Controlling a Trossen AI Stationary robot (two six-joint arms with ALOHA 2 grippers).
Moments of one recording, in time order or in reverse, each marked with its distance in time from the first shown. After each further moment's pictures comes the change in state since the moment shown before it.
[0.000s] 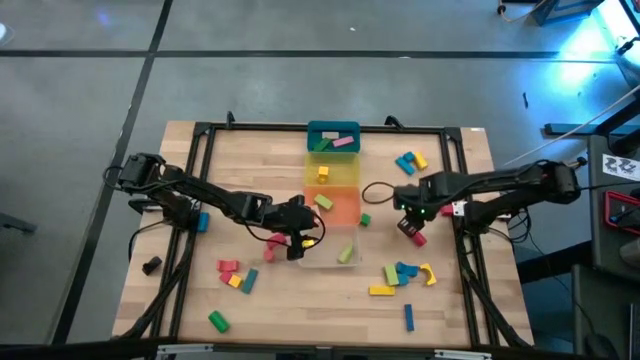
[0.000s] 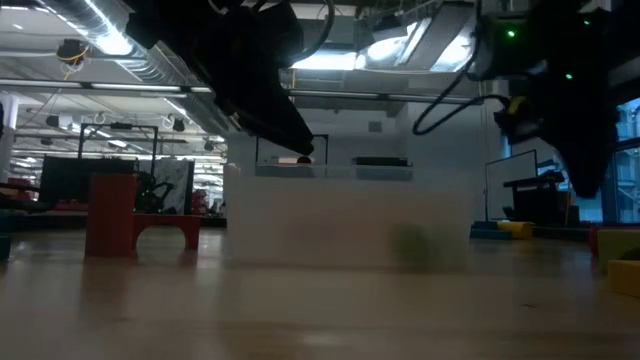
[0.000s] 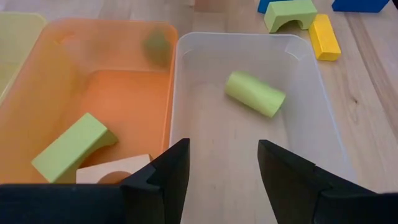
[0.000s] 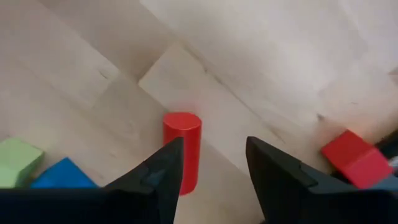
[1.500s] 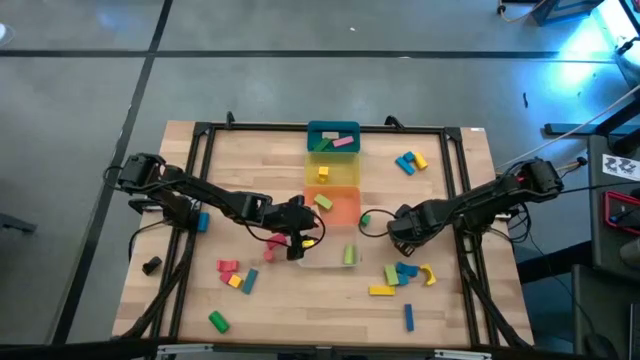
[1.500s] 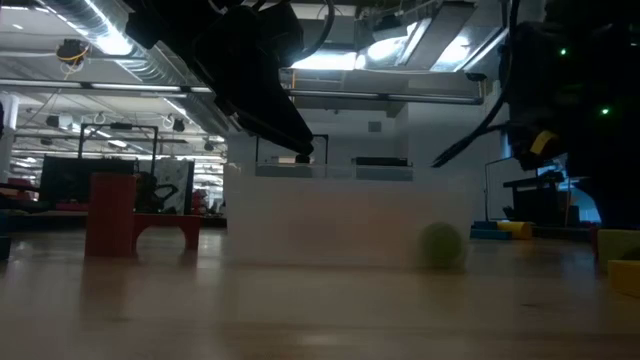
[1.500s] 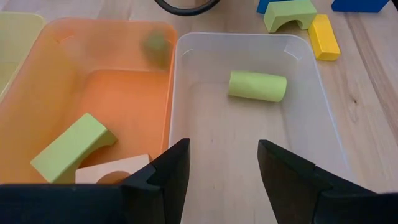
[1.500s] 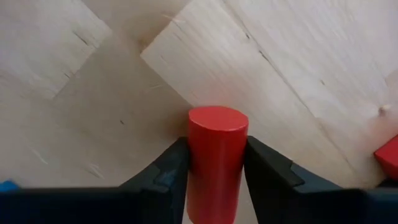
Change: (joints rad) left arm -0.001 0.000 0.000 0.000 0.000 -0.001; right arm 0.264 0.195 -0.088 0.173 0.083 0.217
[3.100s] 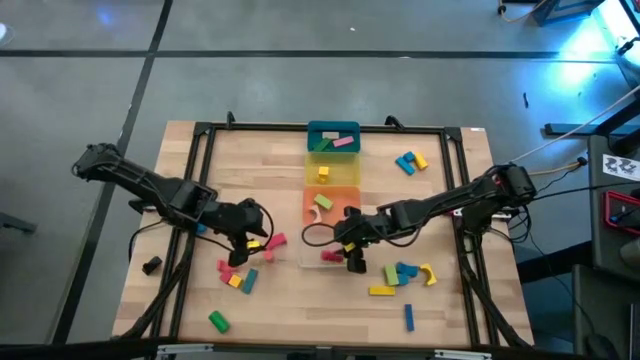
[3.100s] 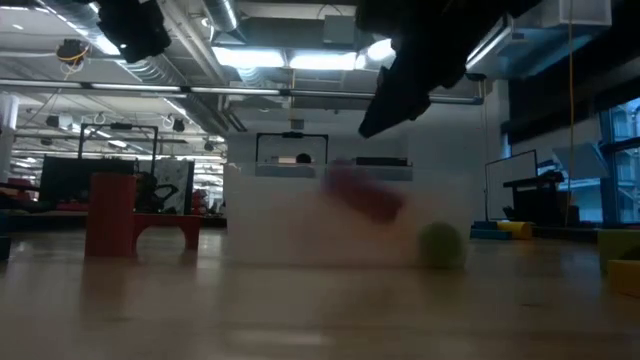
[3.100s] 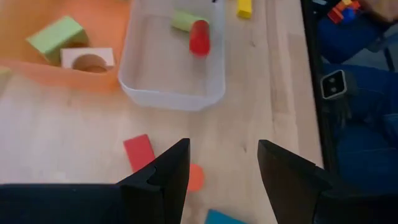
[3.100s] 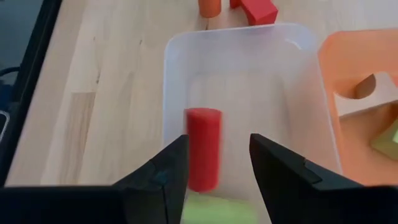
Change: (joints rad) left arm -0.208 -0.515 -0.005 -0.605 0.042 -0.330; right arm 0.000 0.232 0.439 0.624 -0.027 -0.778
